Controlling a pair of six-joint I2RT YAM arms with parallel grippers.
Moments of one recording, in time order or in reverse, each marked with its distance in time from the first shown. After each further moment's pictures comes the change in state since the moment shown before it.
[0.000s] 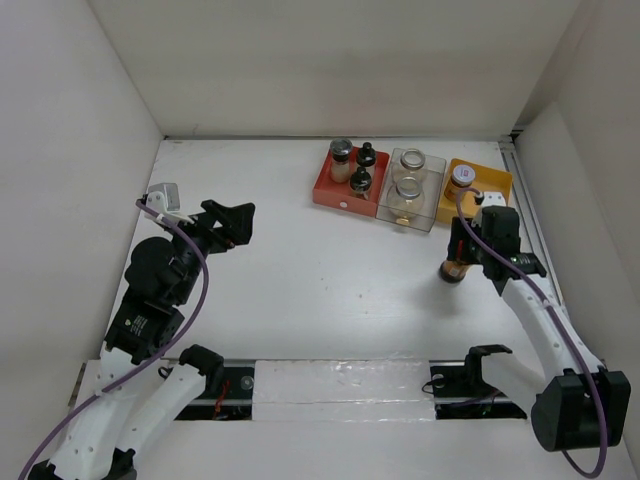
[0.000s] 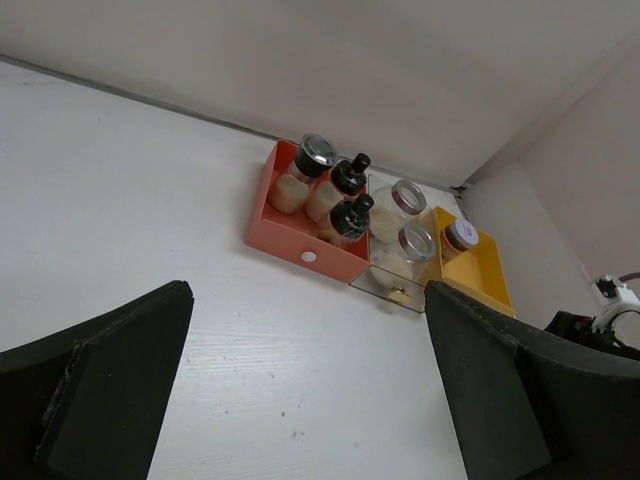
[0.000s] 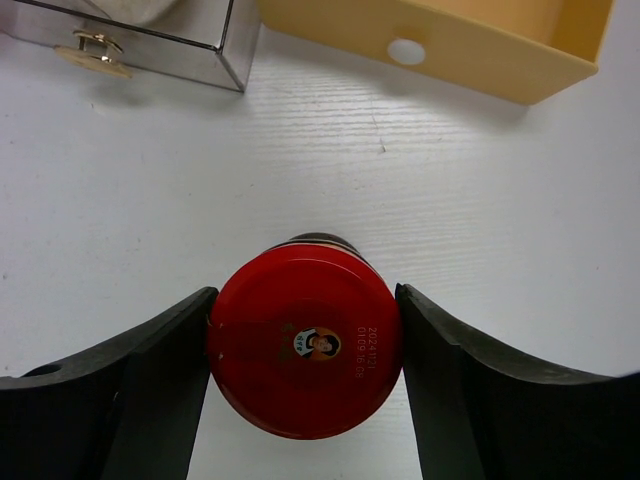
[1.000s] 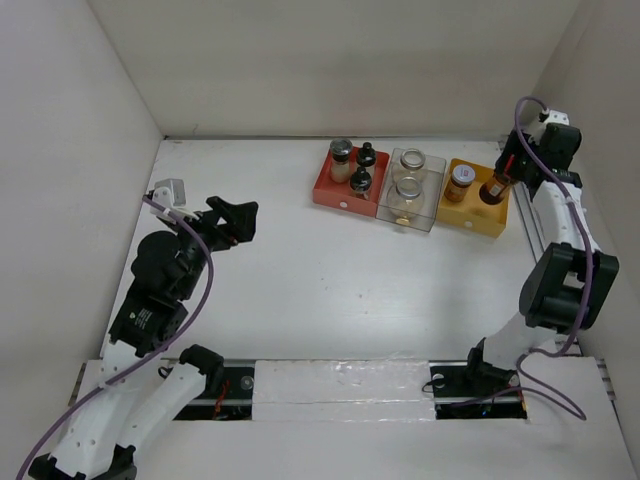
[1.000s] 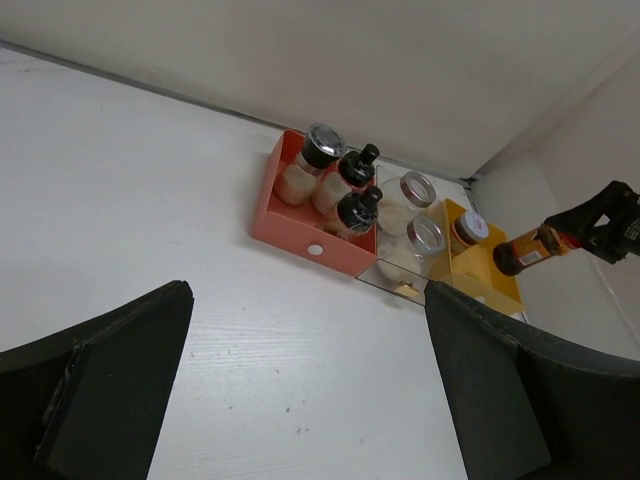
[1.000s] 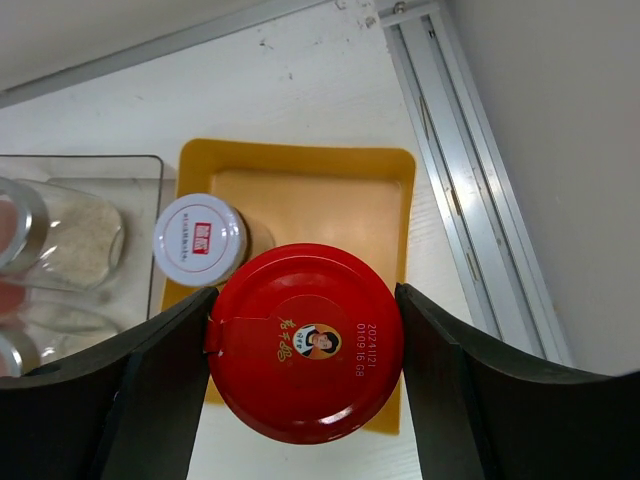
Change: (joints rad) left arm 0.000 0.031 0.000 0.002 -0.001 0.000; right arm -0.357 0.627 0.676 0.177 -0.191 -0.018
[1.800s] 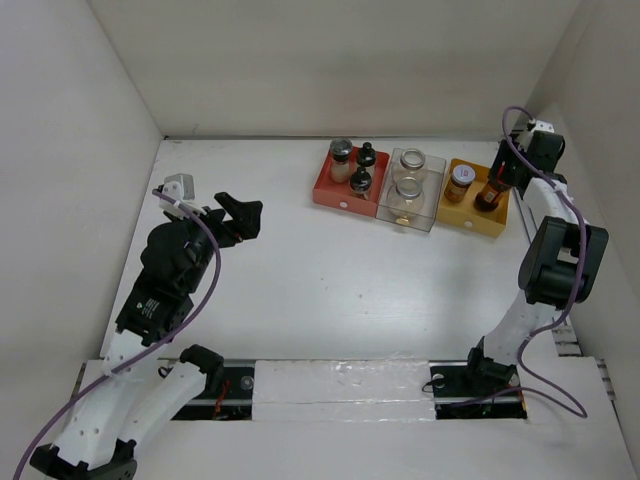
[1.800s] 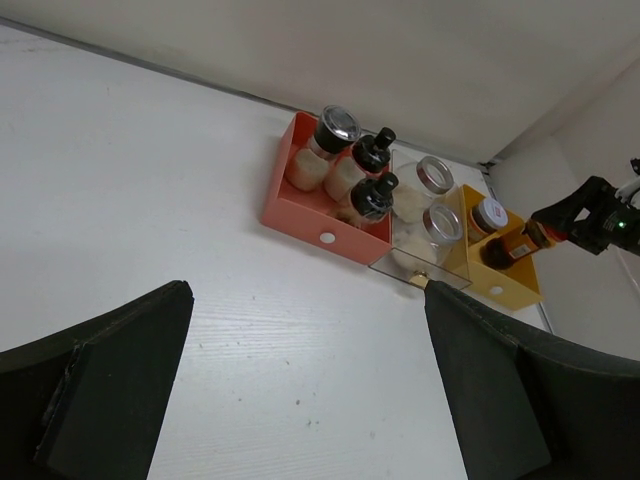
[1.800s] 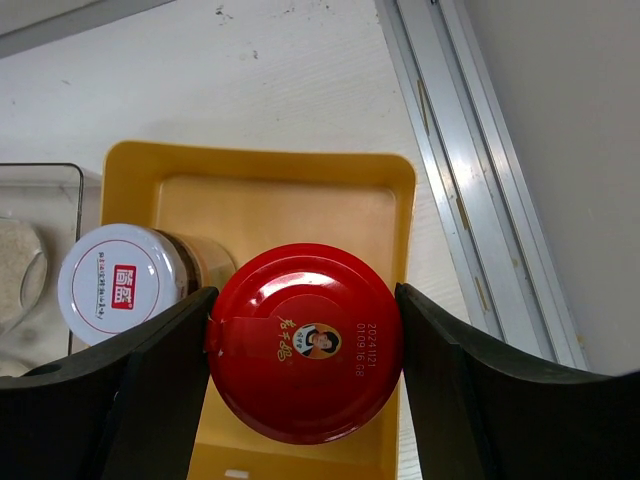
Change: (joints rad) left arm 0.000 0.054 0.000 0.000 0.000 0.008; right arm -0.010 0.226 0.022 0.128 0.011 -0.020
